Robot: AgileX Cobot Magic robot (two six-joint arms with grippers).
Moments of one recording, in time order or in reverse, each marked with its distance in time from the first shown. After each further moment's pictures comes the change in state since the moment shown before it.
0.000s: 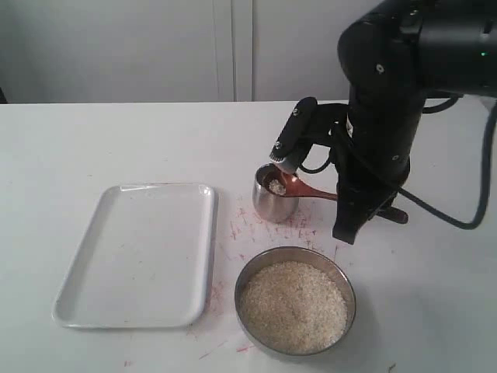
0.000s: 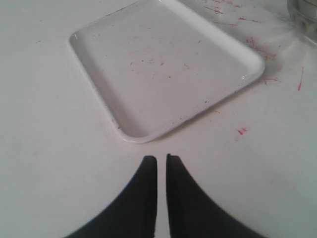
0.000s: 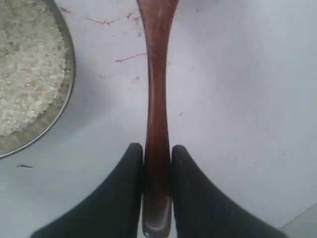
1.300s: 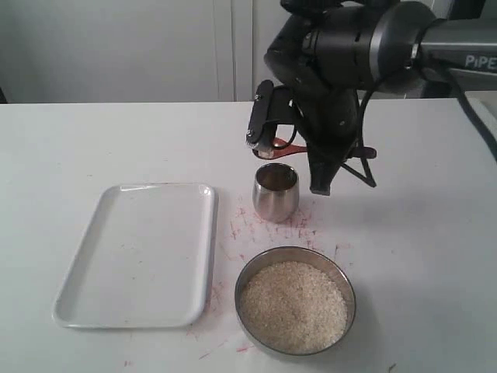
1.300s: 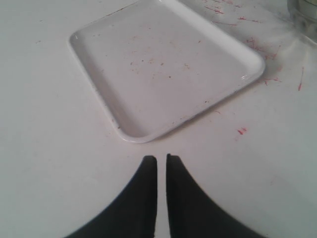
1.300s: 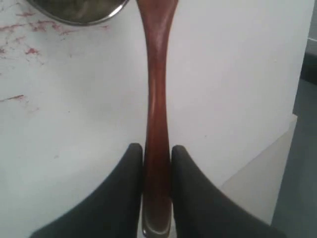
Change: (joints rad) left arm 0.000 0.000 0.000 0.000 0.000 0.000; right arm 0.049 0.249 -0.262 -0.340 -0.026 -0.001
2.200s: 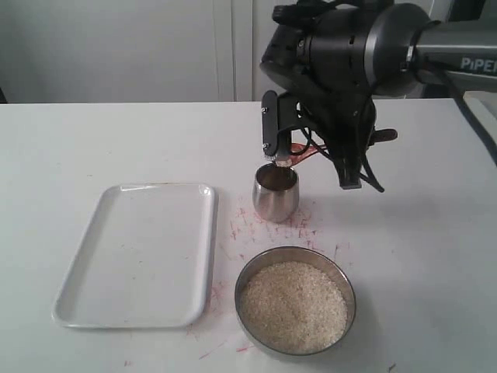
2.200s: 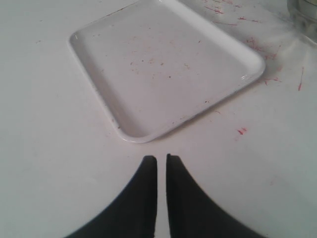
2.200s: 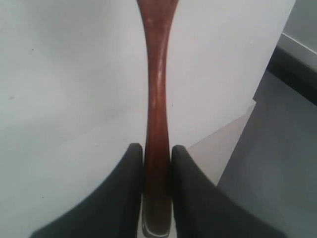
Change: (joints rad) left arm 0.000 0.000 0.000 0.000 0.000 0.000; right arm 0.010 0.000 0.000 -0.127 0.099 -0.150
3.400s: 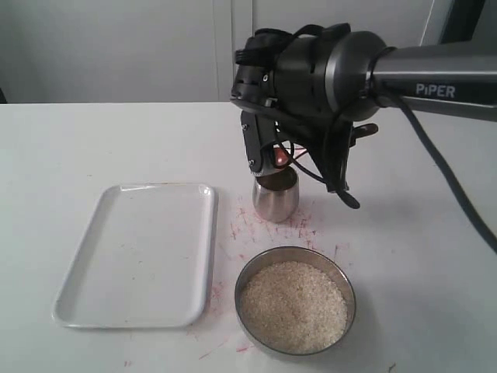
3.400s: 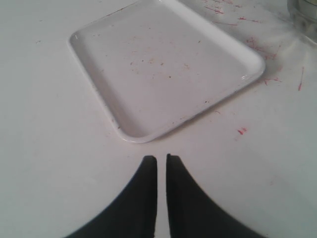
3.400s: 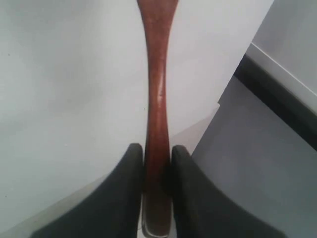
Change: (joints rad) left arm 0.000 0.000 0.000 0.000 0.000 0.000; right arm 0.075 0.049 0.000 -0.134 0.002 0.021
